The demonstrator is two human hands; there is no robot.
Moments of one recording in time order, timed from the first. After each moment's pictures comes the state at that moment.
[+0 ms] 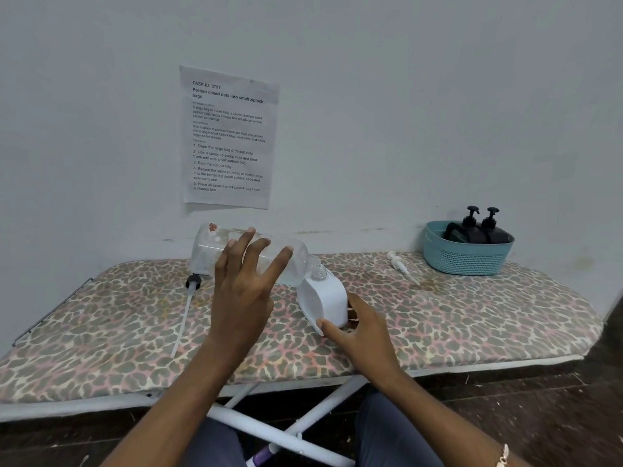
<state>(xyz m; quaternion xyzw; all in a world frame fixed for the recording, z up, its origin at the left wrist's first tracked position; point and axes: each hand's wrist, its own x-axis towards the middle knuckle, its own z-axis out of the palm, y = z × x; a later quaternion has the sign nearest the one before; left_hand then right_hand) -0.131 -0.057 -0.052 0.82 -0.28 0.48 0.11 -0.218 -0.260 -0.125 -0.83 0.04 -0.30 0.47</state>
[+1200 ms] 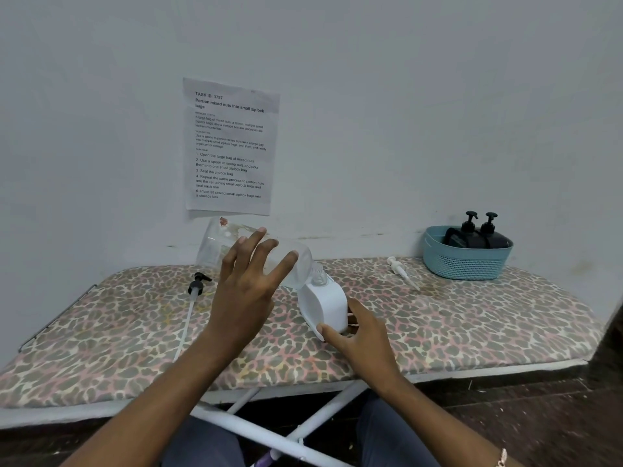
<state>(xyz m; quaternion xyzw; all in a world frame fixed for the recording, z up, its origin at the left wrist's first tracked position) -0.122 -0.052 -0.038 0.80 -0.34 0.49 0.05 -0.220 -0.259 -0.124 -0.83 0.04 -0.30 0.48</state>
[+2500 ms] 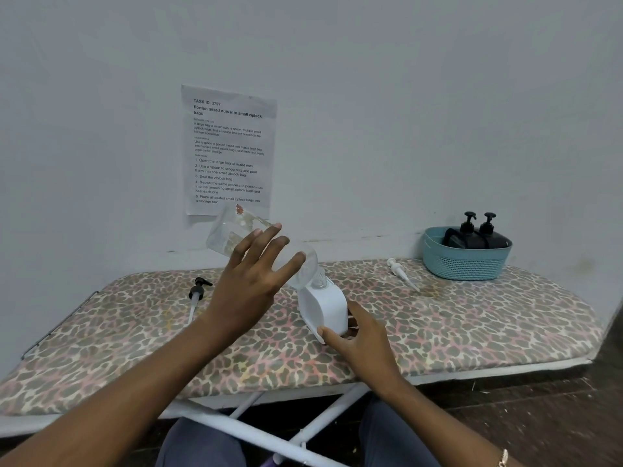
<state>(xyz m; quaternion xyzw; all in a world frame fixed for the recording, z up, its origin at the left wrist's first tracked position) -0.115 -0.055 -0.014 0.75 -0.41 0.52 -0.04 -0.218 -0.260 -0.126 -0.82 0.04 -0.29 0.49</state>
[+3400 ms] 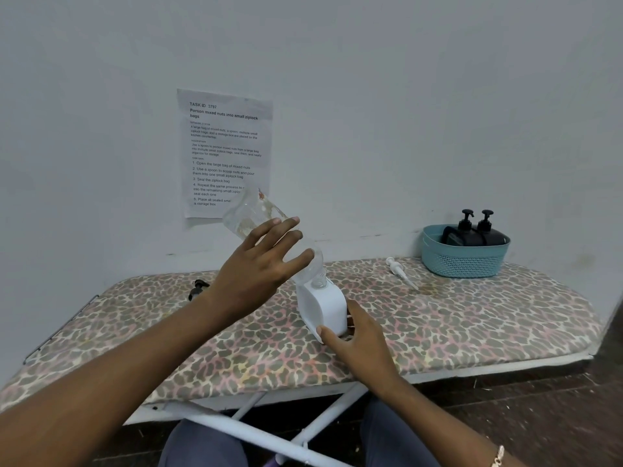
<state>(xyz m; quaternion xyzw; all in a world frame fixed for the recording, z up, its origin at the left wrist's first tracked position) -0.110 -0.065 0.013 0.69 -0.49 0.52 -0.12 -0.220 -0.257 -0.126 -0.83 0.05 -0.28 0.48</state>
